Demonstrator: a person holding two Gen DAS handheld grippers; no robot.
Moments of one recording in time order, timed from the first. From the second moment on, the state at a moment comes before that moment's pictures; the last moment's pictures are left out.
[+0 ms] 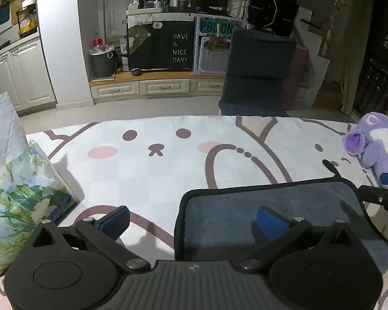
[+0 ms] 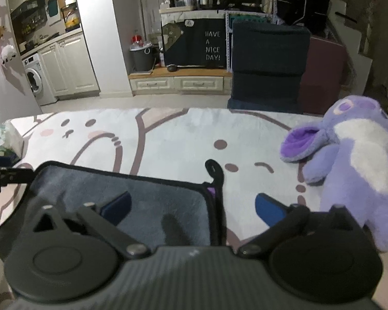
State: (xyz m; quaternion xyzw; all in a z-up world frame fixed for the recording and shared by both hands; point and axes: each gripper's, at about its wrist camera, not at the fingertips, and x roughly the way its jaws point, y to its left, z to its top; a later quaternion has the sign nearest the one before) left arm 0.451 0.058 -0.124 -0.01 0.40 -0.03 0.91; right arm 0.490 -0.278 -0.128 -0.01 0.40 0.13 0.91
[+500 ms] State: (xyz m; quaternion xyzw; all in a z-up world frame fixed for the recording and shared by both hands) left arm 0.423 0.045 -0.094 -0.01 0.41 -0.02 0.91; right arm 0.462 -0.278 -0.094 0.01 0.39 0.12 0.91
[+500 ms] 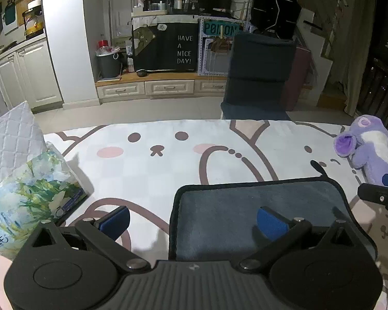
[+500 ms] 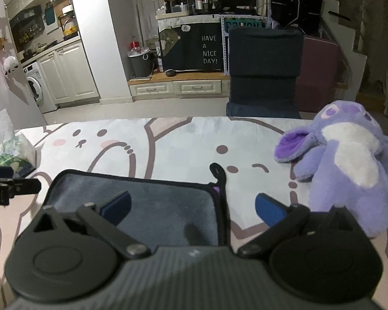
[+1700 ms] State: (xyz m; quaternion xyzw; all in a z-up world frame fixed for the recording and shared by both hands) left arm 0.308 0.022 -0.025 -0.03 0.37 -0.04 0.93; right arm 0.338 -0.298 -0.022 0.02 0.35 0.13 0.93
